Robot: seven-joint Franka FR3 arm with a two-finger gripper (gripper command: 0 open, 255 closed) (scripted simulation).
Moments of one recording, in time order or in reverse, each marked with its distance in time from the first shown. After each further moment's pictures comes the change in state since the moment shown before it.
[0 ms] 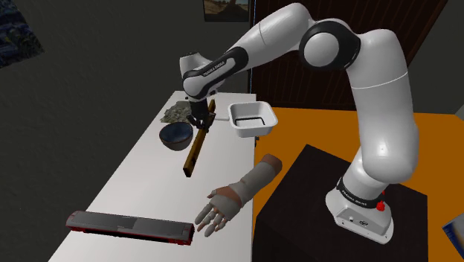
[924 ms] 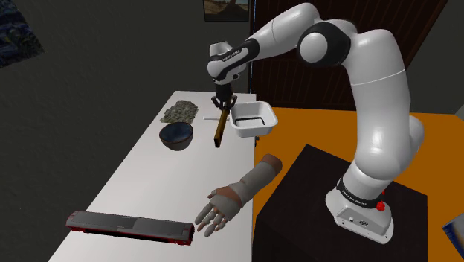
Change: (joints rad) arm -0.206 0.039 -0.073 0.077 0.005 -0.045 -0.276
